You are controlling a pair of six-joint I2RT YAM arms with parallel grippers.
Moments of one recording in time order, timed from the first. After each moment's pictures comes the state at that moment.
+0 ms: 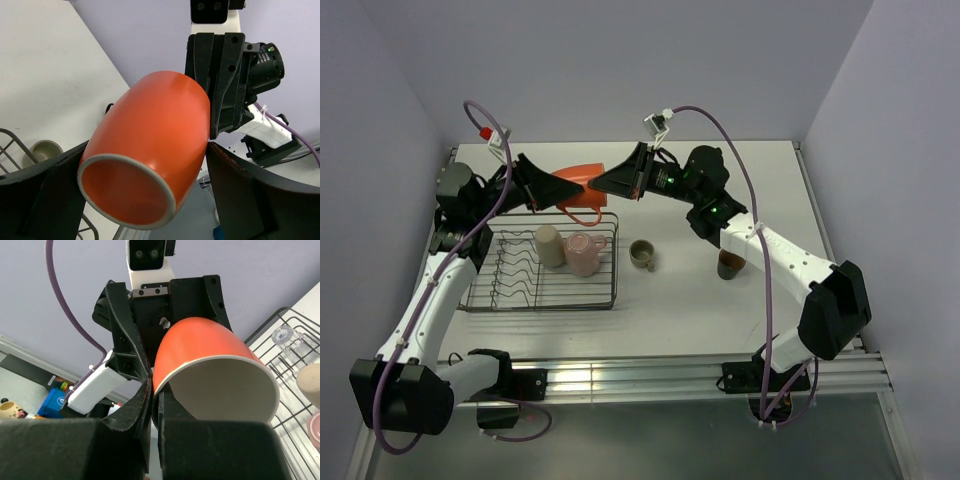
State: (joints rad) left arm -0.13 1.11 1.00 0.19 0.94 -0.93; right arm 0.63 1.47 1.23 0.48 -0.67 1.11
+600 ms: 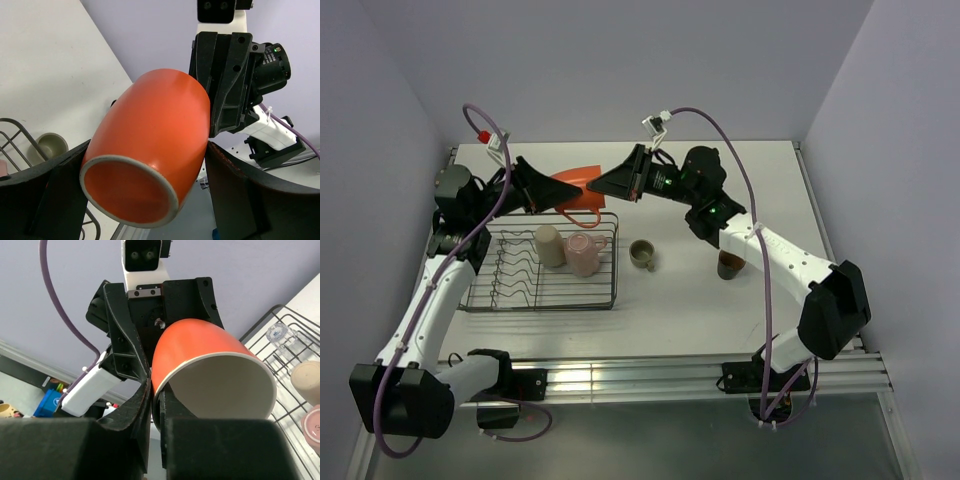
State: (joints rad) left arm -0.11 1.10 0.98 0.16 0.94 -0.92; right arm 0.64 1.49 1.23 0.47 -0.66 1.09
